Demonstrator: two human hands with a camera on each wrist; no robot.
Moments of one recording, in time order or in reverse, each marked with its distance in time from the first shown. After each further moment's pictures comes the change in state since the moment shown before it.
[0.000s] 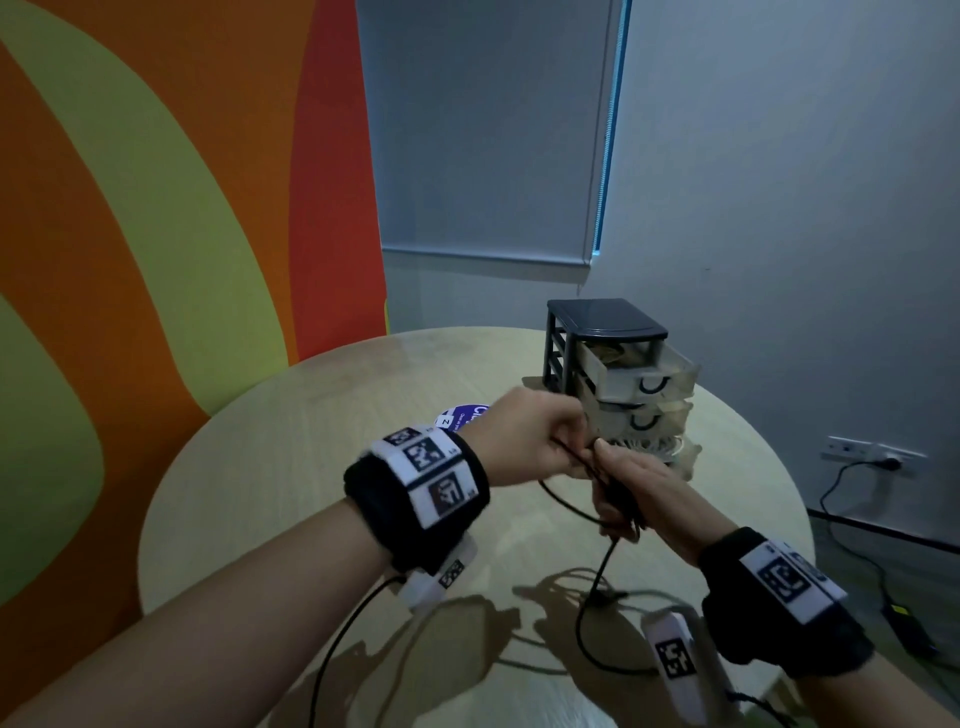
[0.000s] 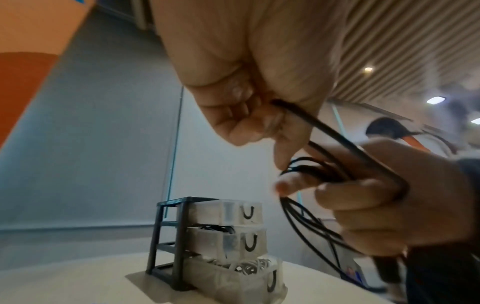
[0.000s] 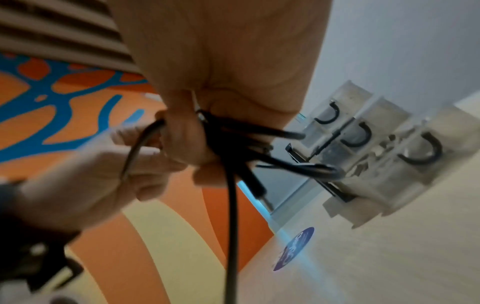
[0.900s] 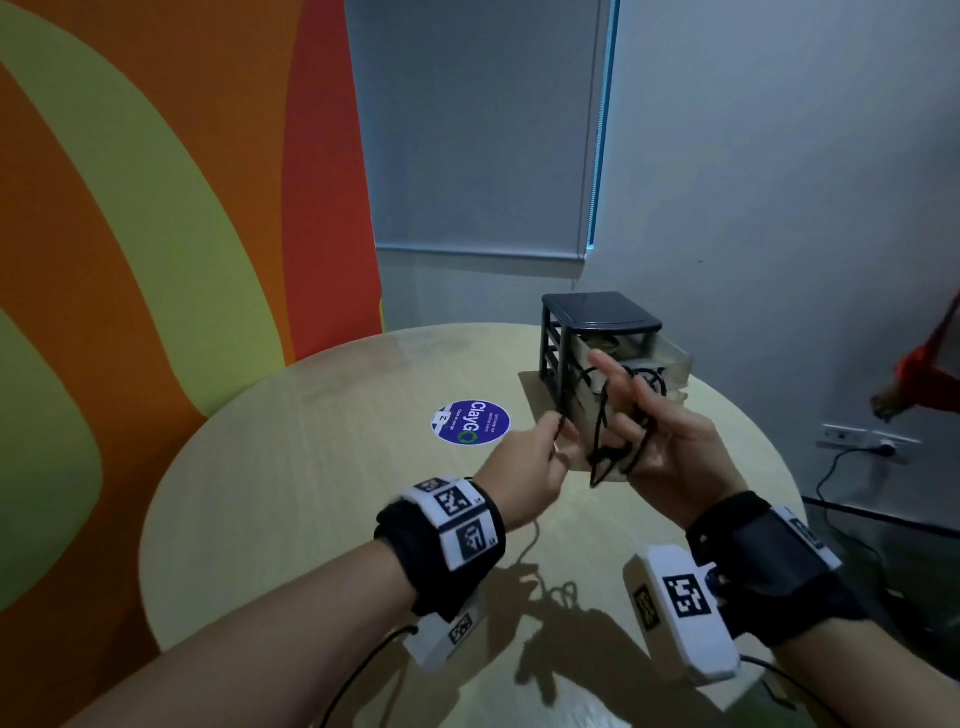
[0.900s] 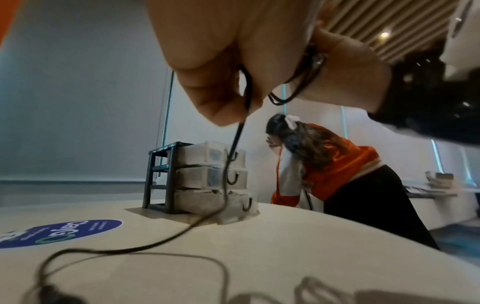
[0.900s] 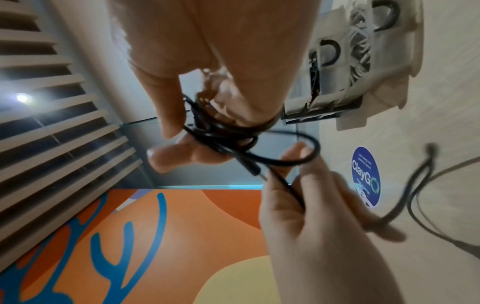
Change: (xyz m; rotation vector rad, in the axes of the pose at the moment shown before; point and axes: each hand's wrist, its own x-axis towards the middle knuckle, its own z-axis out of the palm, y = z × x) left_hand -0.010 -0.012 0.057 -0.139 0.125 -0.209; right_hand 0.000 -0.033 0.003 0.764 0.035 -0.212
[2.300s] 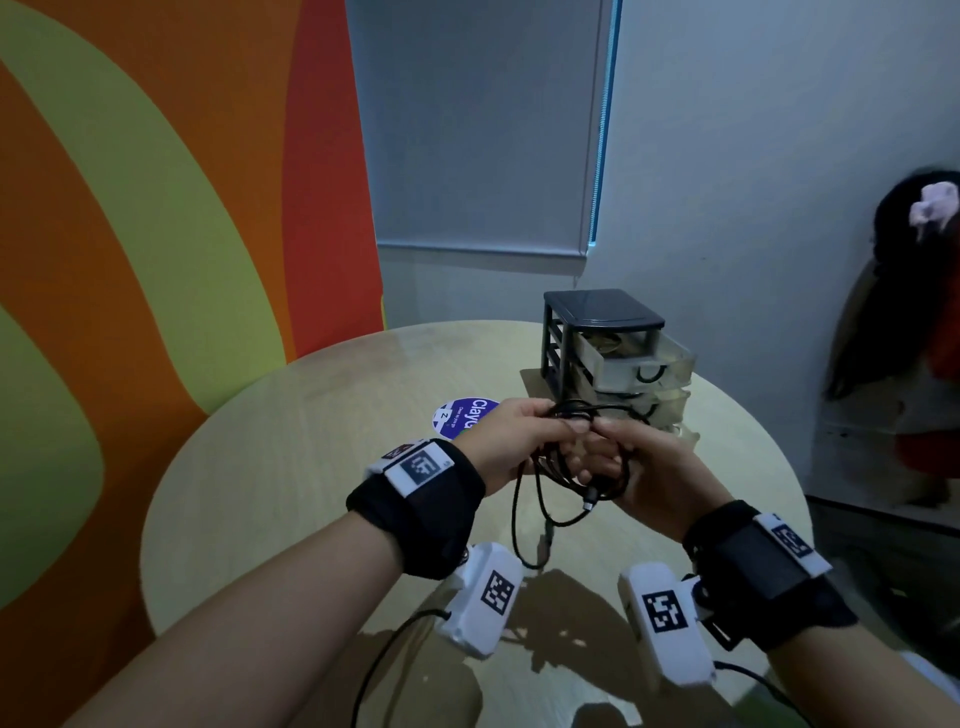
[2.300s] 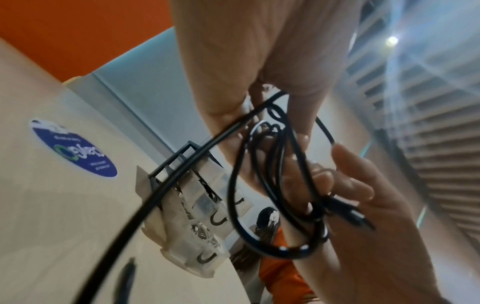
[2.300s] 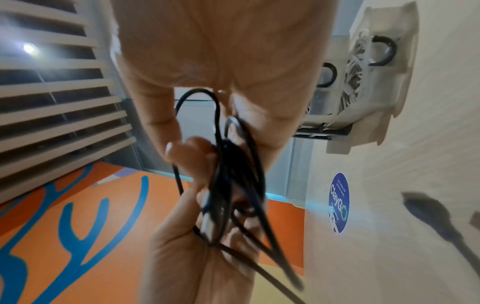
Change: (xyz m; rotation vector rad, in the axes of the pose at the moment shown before) left_hand 0.012 0.006 -0.031 -0.936 -0.290 -0.323; right_hand 0.007 0.021 -0.022 -0.159 -0.086 0.257
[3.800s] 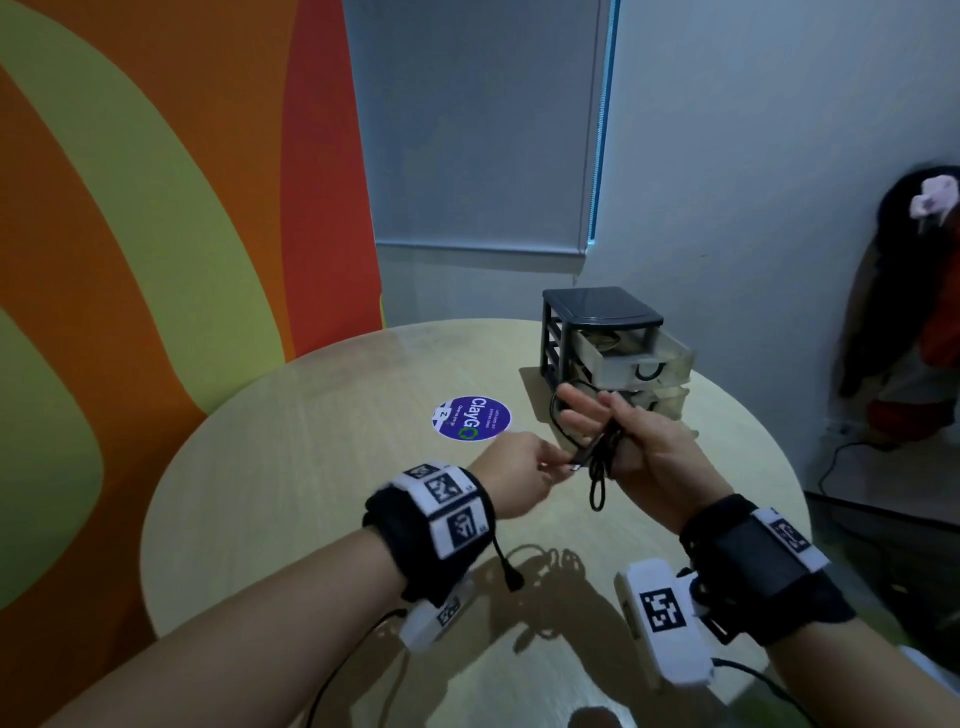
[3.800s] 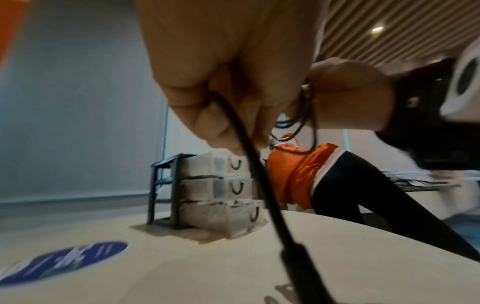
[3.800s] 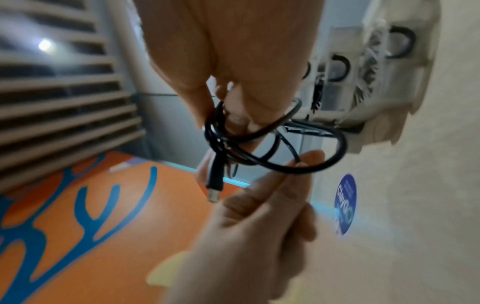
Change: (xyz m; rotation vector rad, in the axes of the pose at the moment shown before) left_hand -0.004 -0.023 0.006 0.908 0.154 0.001; right_hand 0.000 -0.002 0.004 -0.052 0.114 -0.202
